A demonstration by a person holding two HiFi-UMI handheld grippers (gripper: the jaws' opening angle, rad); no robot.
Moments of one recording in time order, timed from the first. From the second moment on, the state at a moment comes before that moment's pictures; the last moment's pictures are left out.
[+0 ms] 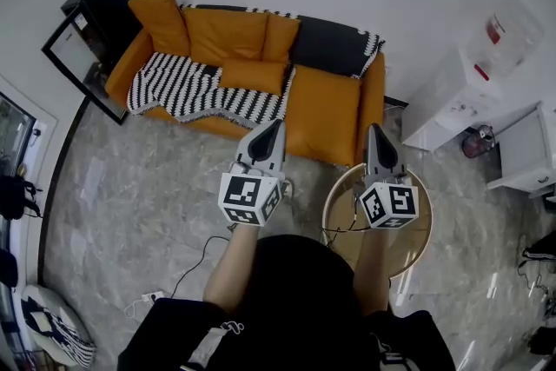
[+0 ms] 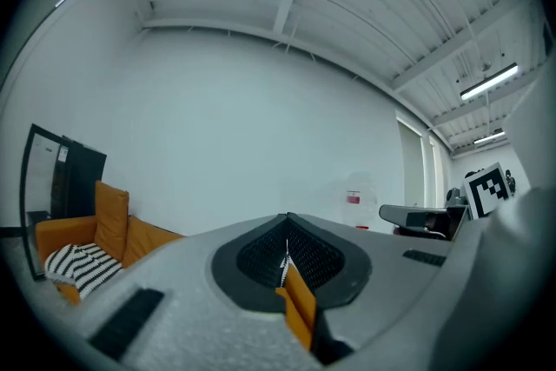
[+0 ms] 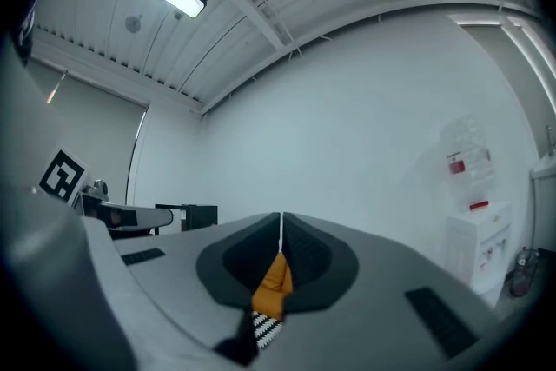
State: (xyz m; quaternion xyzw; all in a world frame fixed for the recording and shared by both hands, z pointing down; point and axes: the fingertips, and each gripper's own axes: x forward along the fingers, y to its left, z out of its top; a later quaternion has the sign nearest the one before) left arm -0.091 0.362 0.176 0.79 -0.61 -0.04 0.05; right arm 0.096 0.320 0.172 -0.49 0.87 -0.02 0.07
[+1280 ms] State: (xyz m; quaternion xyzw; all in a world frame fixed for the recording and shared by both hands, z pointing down) left arm -0.073 -0.040 0.286 0.84 -0.51 0.03 0.17; right arm 0.124 -0.015 0.270 -0.60 0.79 -0.13 0.00
